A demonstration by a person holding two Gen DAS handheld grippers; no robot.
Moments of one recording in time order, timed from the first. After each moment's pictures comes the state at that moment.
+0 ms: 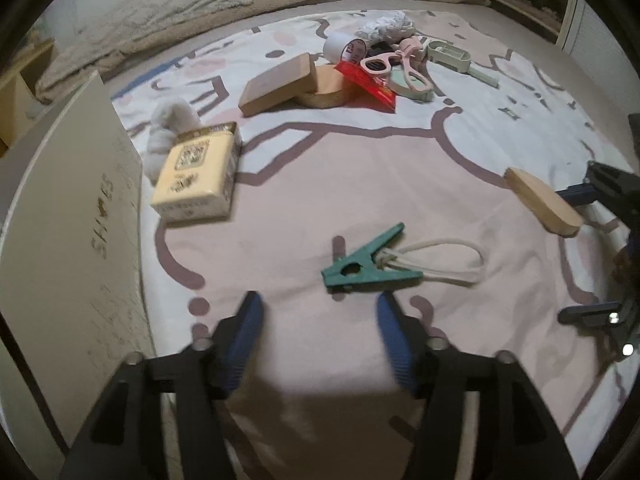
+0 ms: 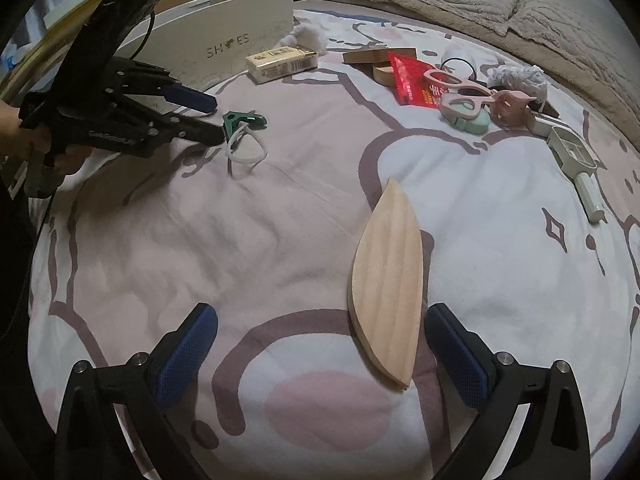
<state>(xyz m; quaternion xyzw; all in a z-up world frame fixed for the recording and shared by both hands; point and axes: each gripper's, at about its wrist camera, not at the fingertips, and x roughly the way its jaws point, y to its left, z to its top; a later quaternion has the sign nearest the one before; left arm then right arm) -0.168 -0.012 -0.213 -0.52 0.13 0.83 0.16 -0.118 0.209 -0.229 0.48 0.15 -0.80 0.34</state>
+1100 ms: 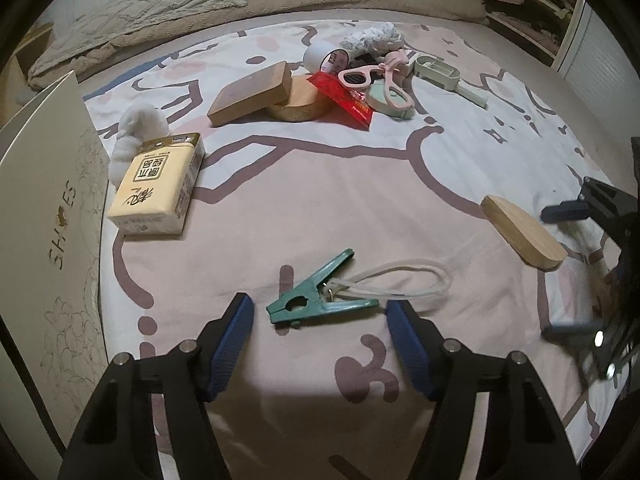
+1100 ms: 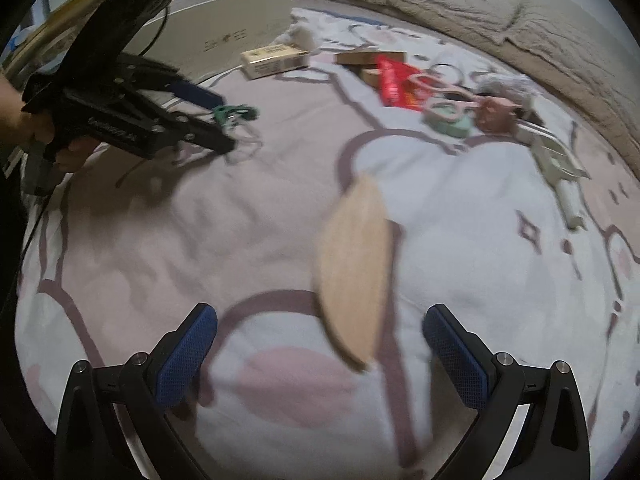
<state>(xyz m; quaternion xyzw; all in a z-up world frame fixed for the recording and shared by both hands) -0.176 0.010 -0.216 -0.51 0.09 0.84 0.18 -0.121 0.224 -0.223 0.47 0.17 -0.81 0.31</state>
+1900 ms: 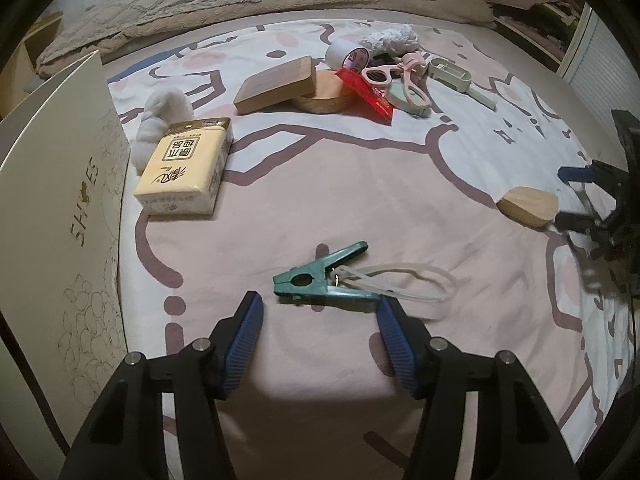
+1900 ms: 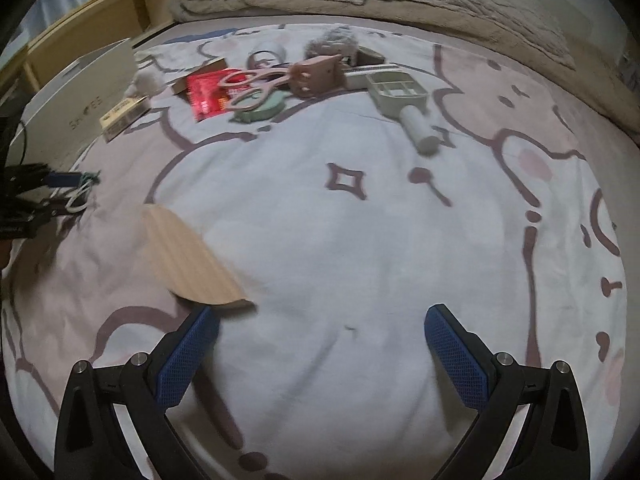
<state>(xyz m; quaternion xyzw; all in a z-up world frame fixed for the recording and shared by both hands) -0.169 -0.010 -0.218 -0.52 0.08 0.84 0.17 -0.165 0.290 -0.223 0.51 0.09 -0.84 0.18</state>
